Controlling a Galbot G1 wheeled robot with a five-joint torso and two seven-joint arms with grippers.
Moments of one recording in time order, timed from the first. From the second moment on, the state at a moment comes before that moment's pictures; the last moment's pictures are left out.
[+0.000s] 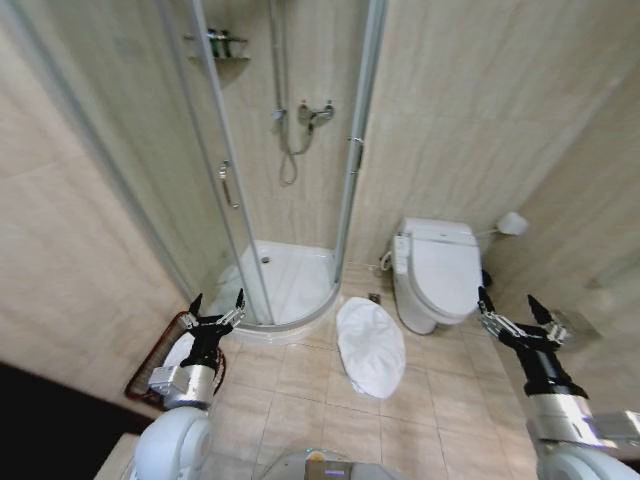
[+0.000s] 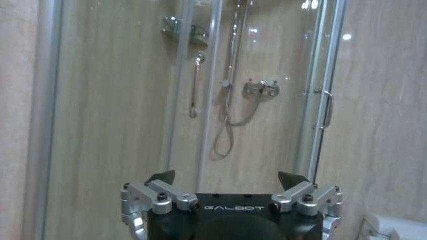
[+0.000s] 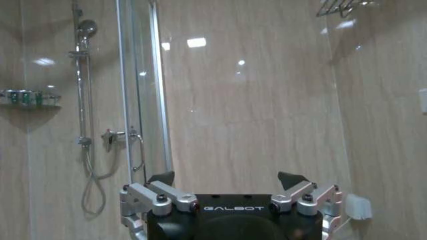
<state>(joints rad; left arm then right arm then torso) 1.72 -1.50 -0.64 -2.38 -0.24 0.08 -0.08 -1.80 1.43 1.04 2.42 0.60 -0.01 -0.14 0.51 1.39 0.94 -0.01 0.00</state>
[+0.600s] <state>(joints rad) 1.72 -1.50 -0.64 -2.38 -0.24 0.08 -0.08 -1.80 1.43 1.04 2.42 0.60 -0.01 -0.14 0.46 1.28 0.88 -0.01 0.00</state>
